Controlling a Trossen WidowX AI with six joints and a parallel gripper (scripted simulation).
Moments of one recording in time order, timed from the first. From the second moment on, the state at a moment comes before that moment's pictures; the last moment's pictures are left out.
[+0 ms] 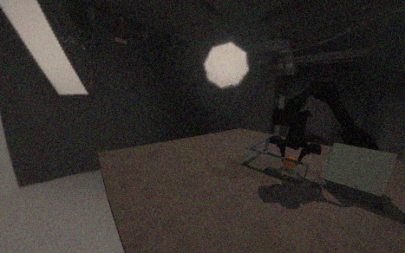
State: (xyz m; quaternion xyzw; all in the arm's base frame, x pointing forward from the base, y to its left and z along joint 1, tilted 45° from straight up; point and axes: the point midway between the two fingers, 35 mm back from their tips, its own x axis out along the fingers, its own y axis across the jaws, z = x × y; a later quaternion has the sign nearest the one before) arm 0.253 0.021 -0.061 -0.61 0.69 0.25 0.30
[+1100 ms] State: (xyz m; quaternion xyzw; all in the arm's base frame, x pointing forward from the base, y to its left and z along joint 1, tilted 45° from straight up) arm 0.263 0.077 -0.006 -0.61 0.69 0.25 0.30
